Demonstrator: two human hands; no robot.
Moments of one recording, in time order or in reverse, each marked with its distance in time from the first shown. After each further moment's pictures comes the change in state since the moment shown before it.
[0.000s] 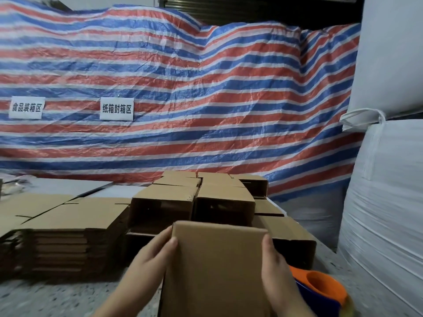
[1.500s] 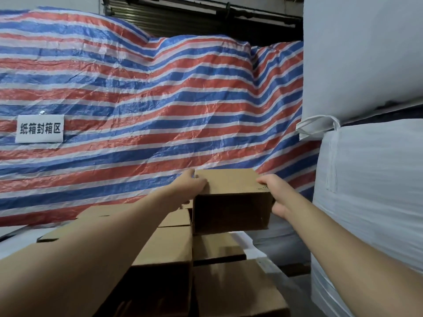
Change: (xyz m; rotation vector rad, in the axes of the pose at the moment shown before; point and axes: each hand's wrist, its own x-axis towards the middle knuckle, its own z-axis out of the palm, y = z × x) left_hand 0.305 0.116 0.230 0.468 -0.240 0.107; right_hand 0.278 -0.142 -0.153 0.315 0.087 -0.090
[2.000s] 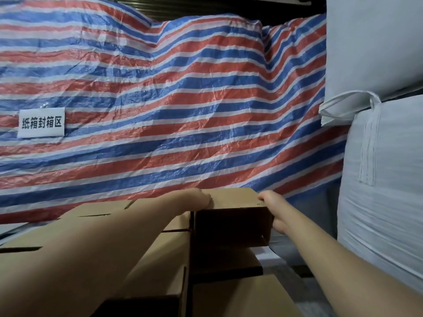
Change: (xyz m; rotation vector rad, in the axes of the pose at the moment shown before) left_hand 0.116 -0.052 0.052 0.510 -0.183 -0.184; right_hand 0.128 0.084 0.013 -0.114 -0.021 0.116
